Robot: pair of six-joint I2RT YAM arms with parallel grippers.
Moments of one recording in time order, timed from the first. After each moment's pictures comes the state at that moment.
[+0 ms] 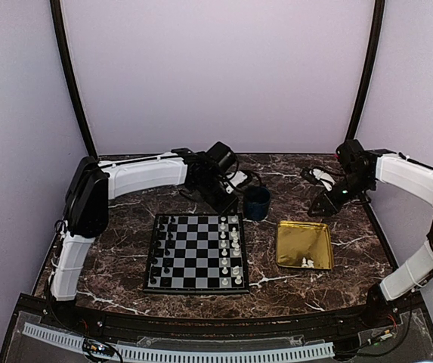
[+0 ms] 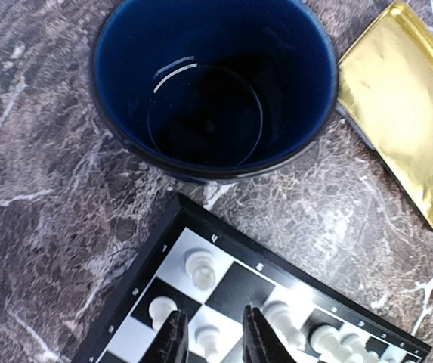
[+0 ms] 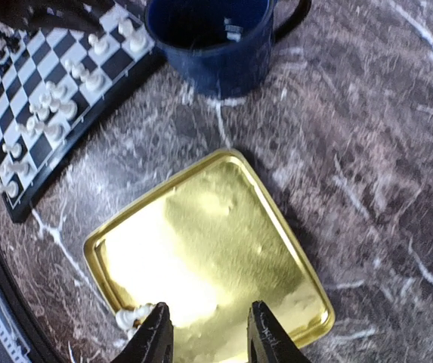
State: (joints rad) left arm -0.84 2.28 1.98 -0.77 0.13 0.05; right arm 0.20 1.47 1.11 -0.83 -0.50 -0.54
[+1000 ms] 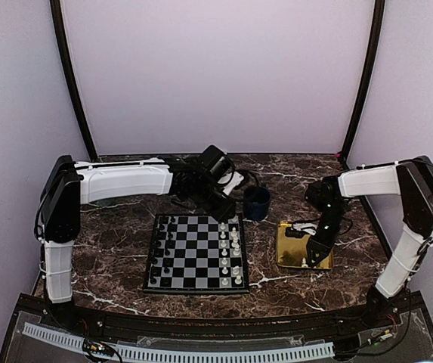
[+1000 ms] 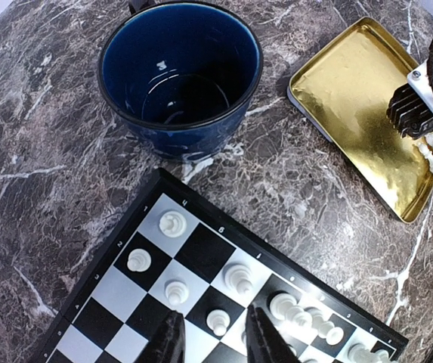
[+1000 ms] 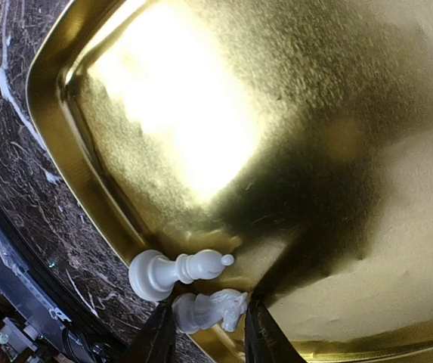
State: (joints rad) left arm -0.91 2.05 1.70 -0.61 0.04 -0.04; right arm 0.40 1.73 1.01 -1.11 -0.29 -0.54
